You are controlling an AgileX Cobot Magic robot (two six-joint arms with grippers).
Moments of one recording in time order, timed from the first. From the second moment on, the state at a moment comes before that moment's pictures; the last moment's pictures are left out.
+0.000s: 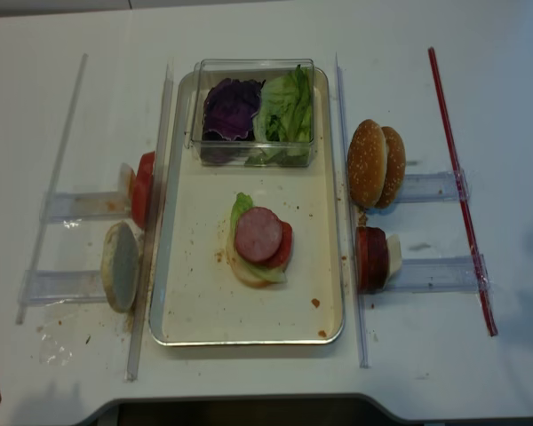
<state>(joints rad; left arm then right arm) -0.05 -0.02 -0.48 0.03 1.18 -0.03 0.08 0.70 -0.80 0.08 1.25 -0.03</state>
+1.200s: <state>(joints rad) -0.05 -0.02 -0.48 0.03 1.18 -0.03 0.08 0.05 -0.48 0.09 1.16 -0.10</state>
